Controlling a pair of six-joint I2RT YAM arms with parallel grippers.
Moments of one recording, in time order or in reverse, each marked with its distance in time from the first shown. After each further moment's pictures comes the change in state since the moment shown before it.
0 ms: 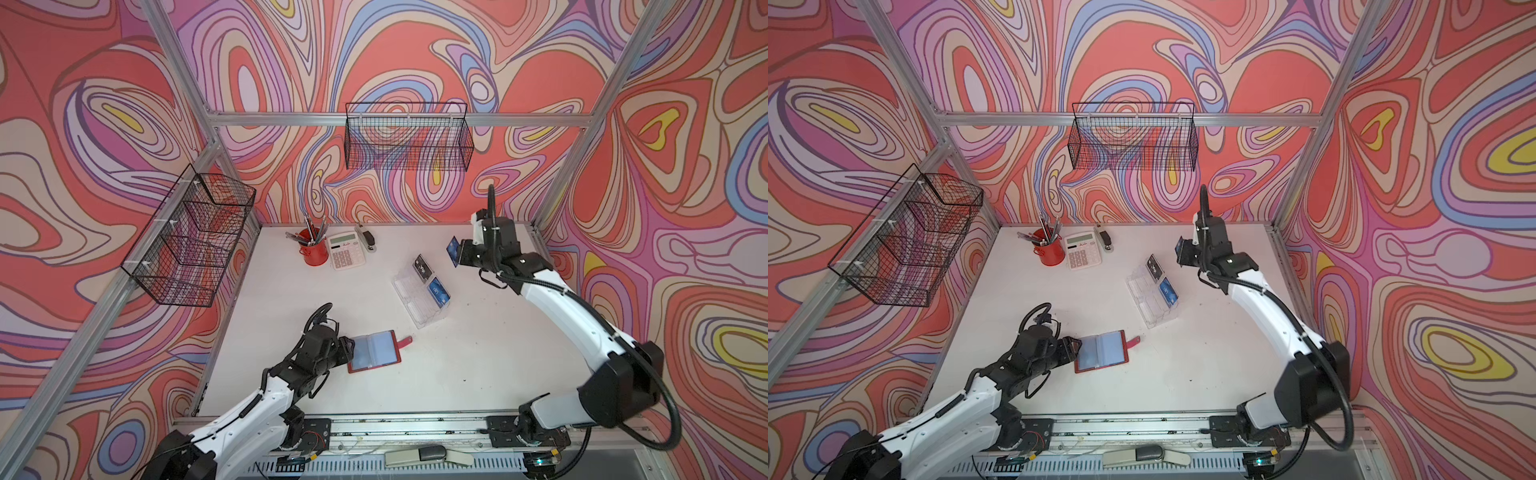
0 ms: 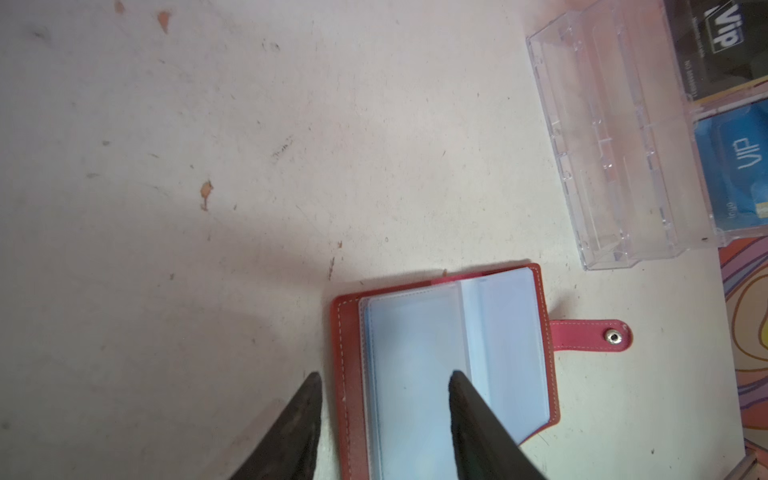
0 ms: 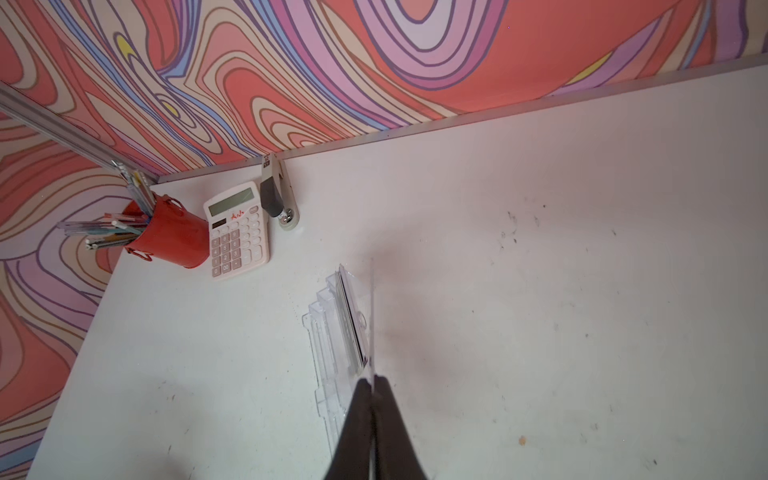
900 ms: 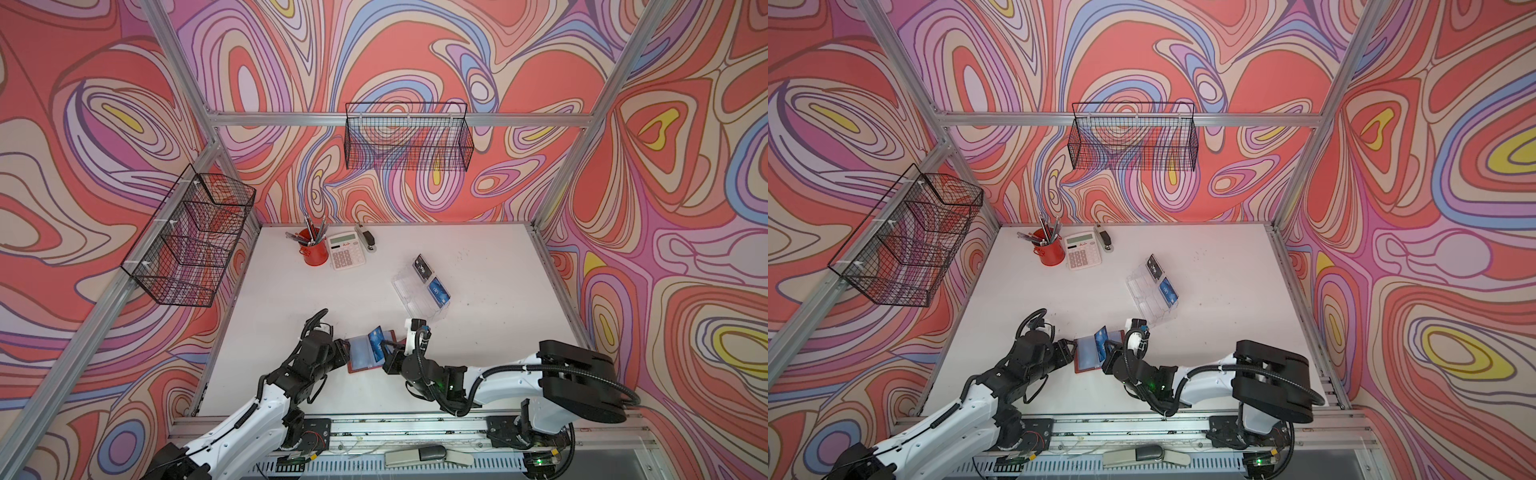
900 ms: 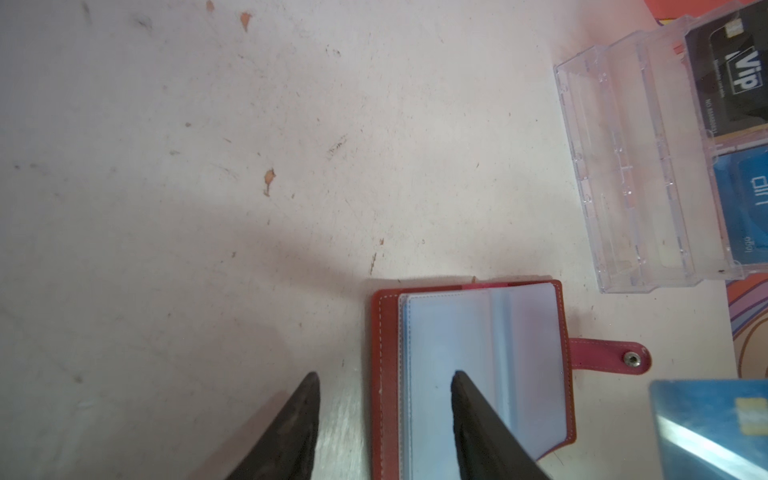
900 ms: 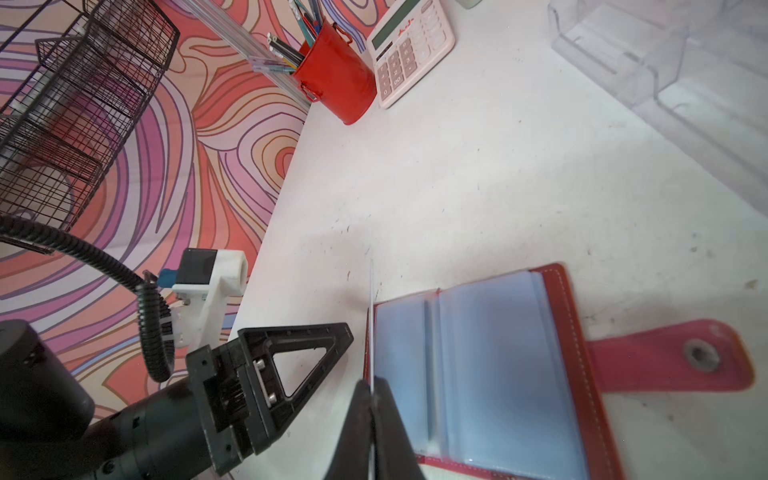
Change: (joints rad) left arm 0.002 -0.043 -0.050 -0.012 -0.049 -0.071; right arm 0.935 0.280 -0.610 1.036 0.559 0.629
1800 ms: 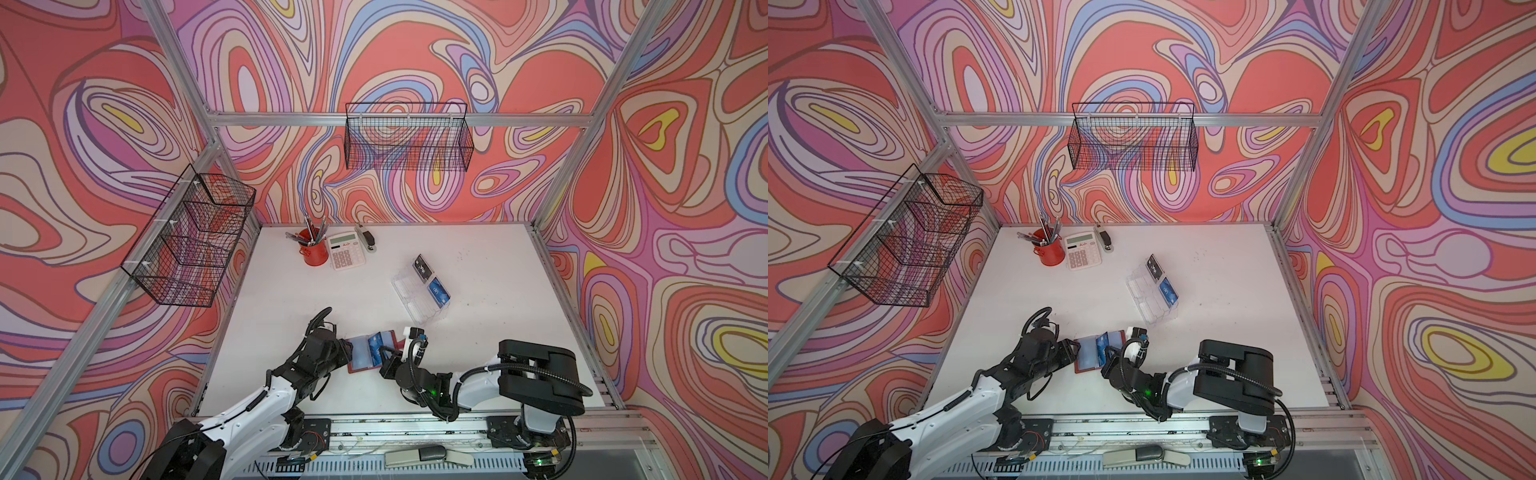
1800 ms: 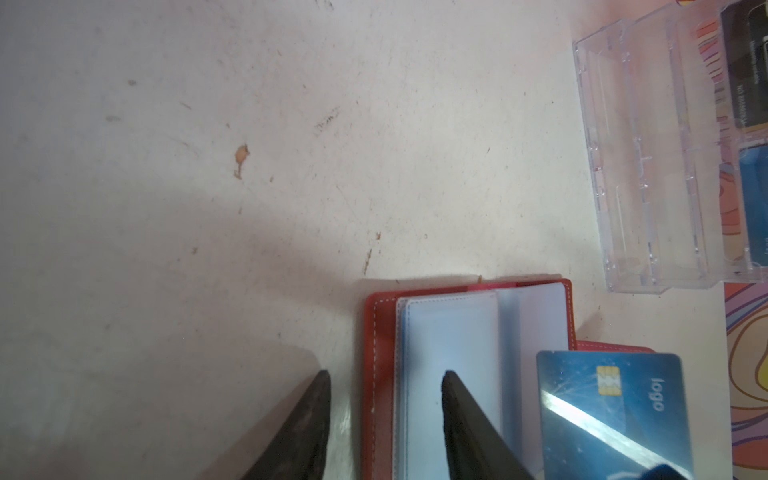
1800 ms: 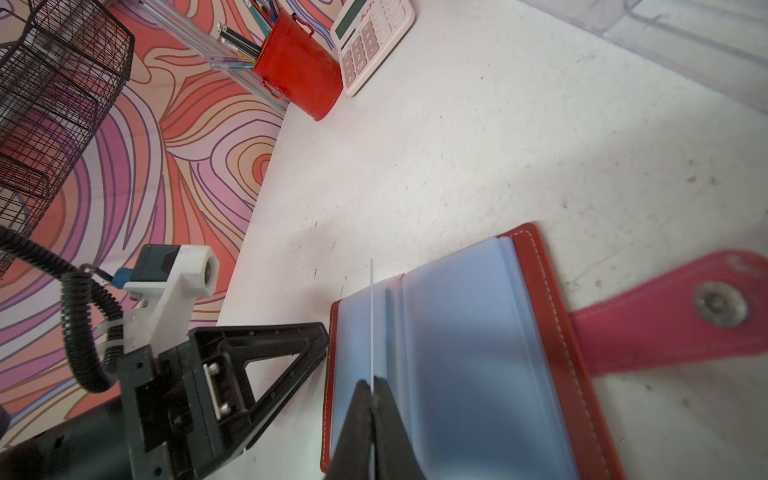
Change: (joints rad) left arm 0.000 0.128 0.002 0.101 0.044 -0.026; right arm 0.002 0.175 -0.020 0.171 0.051 0.066
